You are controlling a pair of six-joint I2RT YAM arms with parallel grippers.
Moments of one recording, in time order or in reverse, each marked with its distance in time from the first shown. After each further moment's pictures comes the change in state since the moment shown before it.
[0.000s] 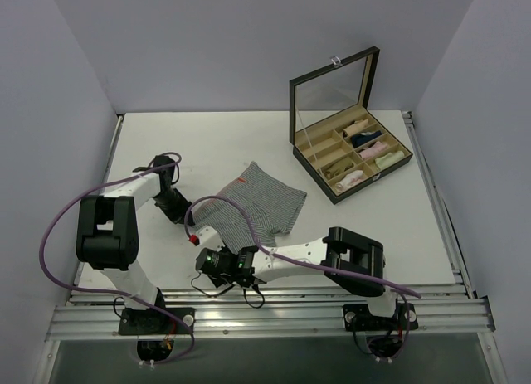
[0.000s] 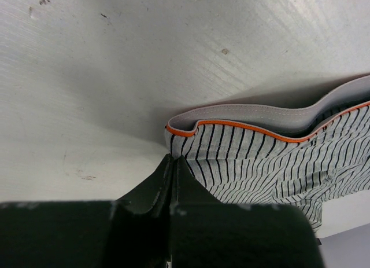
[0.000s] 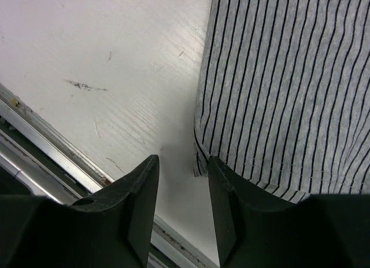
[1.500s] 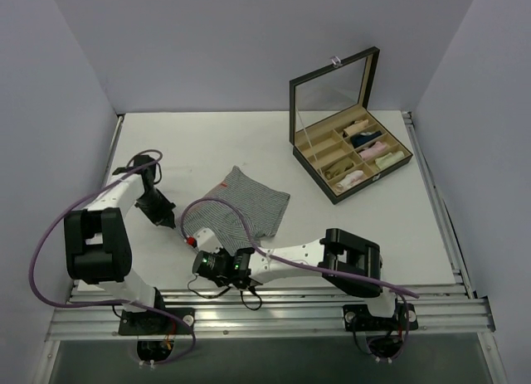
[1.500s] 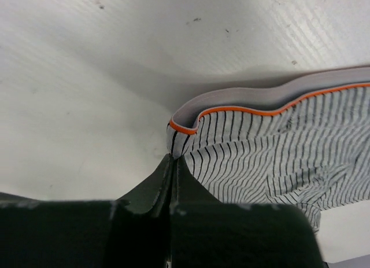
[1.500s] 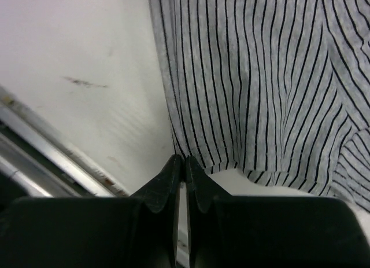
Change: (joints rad) left arm 0.099 -0.082 0.001 -0.112 -0.103 0.073; right arm 0.003 0.032 0.036 -0.047 0.037 -0.008
